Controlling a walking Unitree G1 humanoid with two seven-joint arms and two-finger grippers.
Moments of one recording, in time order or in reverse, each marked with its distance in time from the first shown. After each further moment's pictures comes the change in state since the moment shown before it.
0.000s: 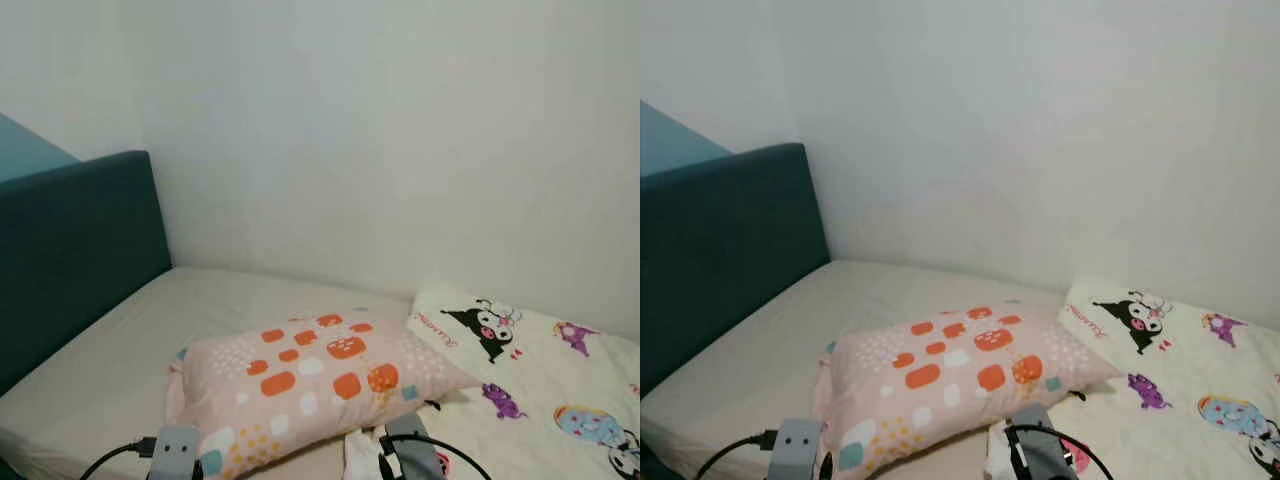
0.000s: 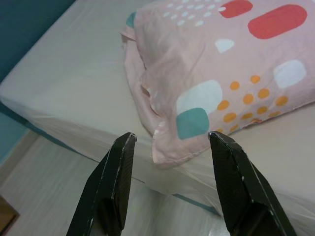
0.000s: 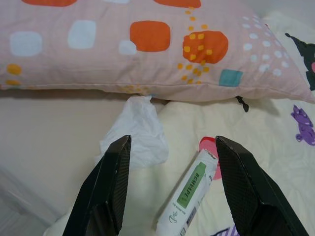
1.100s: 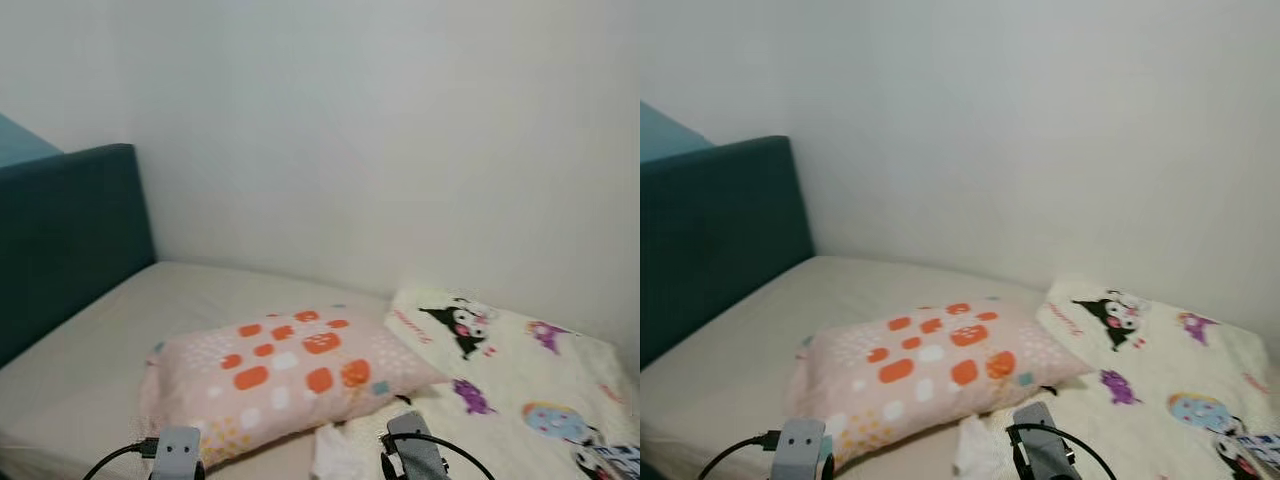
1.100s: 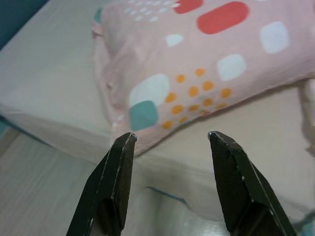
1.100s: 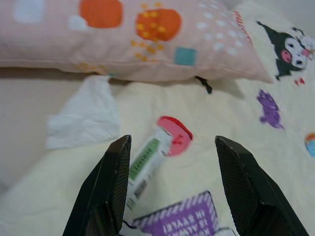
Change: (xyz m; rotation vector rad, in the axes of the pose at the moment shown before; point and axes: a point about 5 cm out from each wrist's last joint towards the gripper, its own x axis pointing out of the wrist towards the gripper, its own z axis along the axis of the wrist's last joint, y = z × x) left arm 0.000 -0.003 -0.002 -0.003 0.016 0.001; right arm 0.000 -0.002 0.000 -0.005 0.002 -0.001
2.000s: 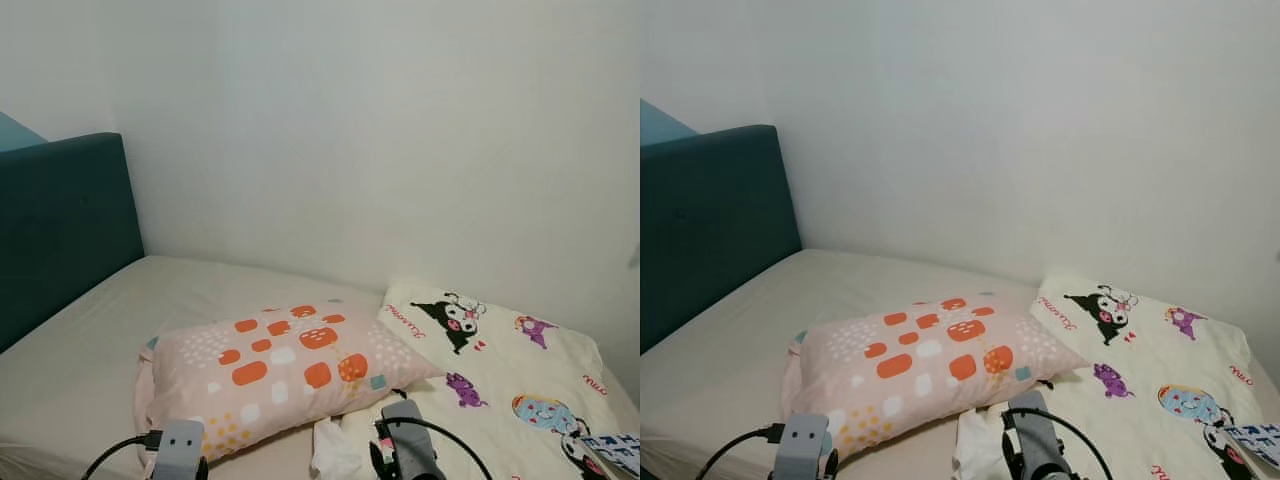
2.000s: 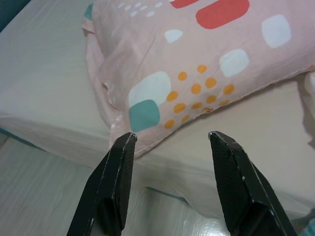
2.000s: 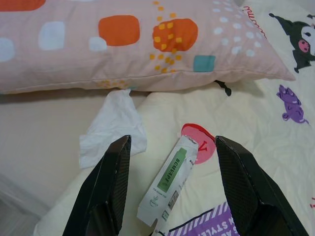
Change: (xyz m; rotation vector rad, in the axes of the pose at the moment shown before) left arm 0.006 -0.001 0.004 0.014 -0.006 -0.041; right arm 0.009 0.005 0.015 0.118 -0.009 0.009
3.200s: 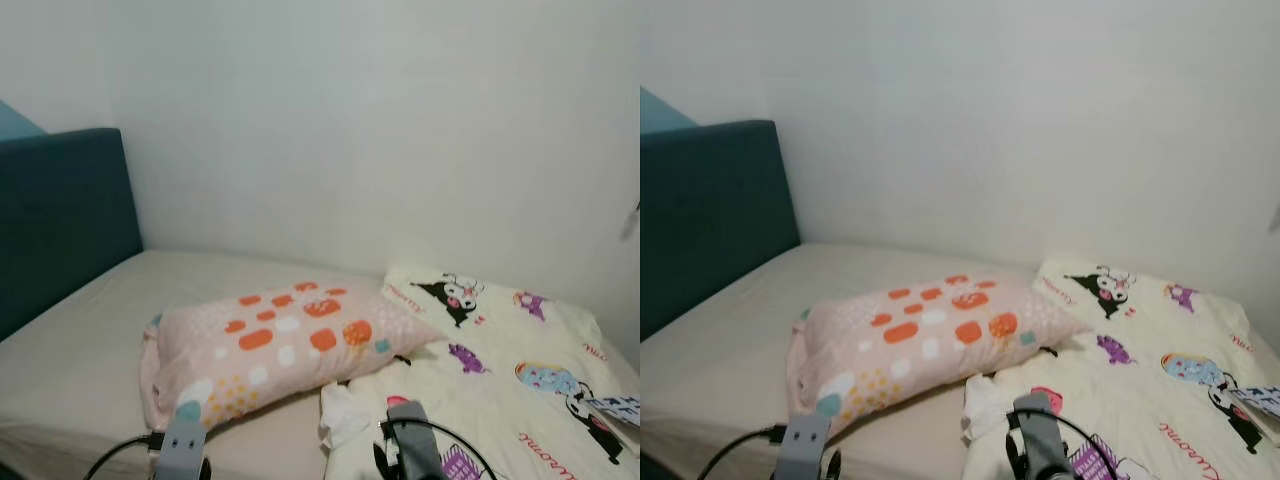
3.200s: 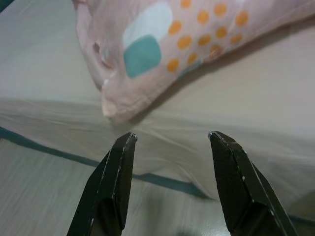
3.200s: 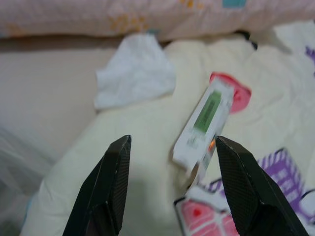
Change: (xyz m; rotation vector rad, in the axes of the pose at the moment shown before) left arm -0.004 -0.003 -0.001 0.002 -0.008 -0.024; right arm -0.003 -0.005 -0.004 -0.015 0.003 0.002
